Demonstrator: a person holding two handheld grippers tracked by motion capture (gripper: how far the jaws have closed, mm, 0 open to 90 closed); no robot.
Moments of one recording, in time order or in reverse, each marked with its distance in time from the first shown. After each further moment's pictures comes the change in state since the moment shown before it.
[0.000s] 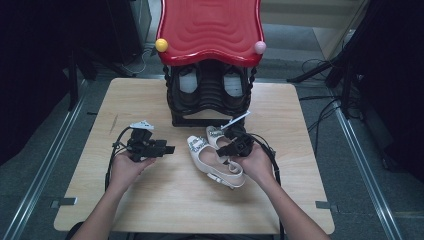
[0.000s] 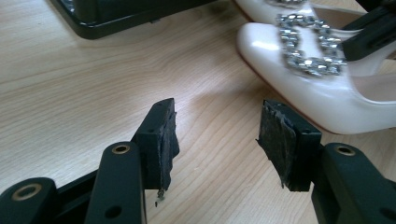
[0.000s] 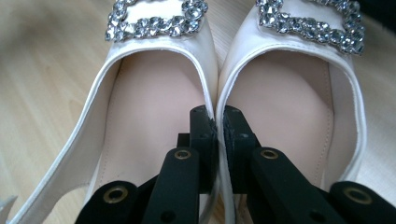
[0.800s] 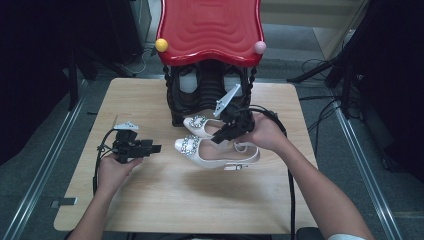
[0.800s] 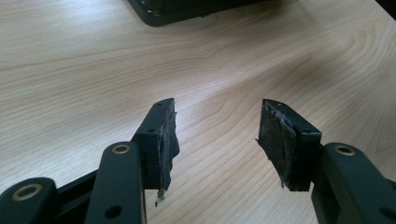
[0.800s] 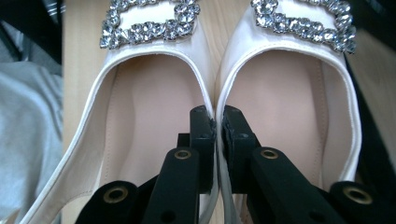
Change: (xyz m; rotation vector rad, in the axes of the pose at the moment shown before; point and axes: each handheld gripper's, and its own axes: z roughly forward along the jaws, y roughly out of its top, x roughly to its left) left arm 0.023 -0.017 -0.027 -0.034 0.072 -0.063; right arm 0.019 0.066 -0.063 0.077 0.188 -0.548
